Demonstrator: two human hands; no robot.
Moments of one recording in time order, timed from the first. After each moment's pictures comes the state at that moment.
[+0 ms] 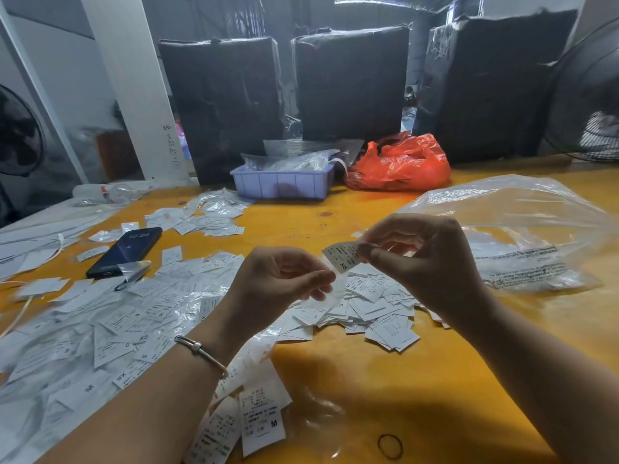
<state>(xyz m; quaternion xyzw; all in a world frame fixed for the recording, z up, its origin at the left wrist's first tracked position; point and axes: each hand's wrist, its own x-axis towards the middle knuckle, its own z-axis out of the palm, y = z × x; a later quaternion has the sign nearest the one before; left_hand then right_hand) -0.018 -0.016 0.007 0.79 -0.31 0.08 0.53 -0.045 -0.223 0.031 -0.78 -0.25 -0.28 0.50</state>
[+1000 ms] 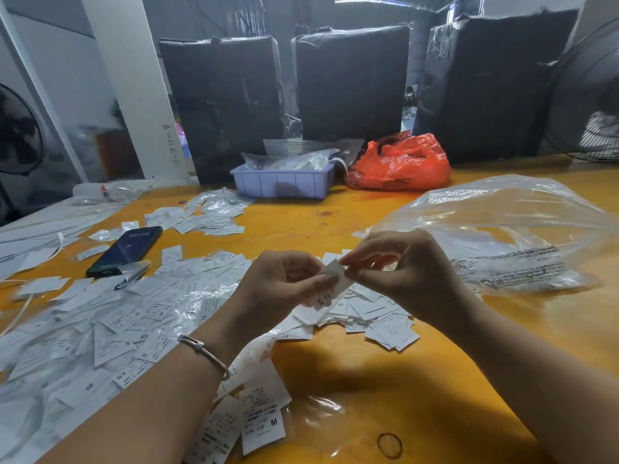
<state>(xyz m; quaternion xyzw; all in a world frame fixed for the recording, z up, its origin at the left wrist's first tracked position) -0.018 -0.021 0.005 0.78 -0.27 0.03 0.56 -0.035 -0.219 0.019 -0.81 -0.29 -0.21 0.46</state>
